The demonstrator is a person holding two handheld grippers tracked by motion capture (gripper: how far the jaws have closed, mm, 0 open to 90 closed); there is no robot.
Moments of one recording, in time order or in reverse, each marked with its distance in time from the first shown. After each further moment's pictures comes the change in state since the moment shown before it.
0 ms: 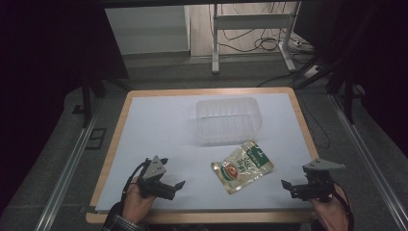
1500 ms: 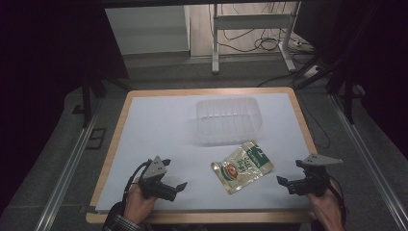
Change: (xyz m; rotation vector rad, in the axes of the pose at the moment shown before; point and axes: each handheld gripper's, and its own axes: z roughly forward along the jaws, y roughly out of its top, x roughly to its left) left arm -0.002 0.002 0.000 -0.018 -0.054 -0.021; right arm -0.006 0.010 0.013 -0.077 0.117 -0.026
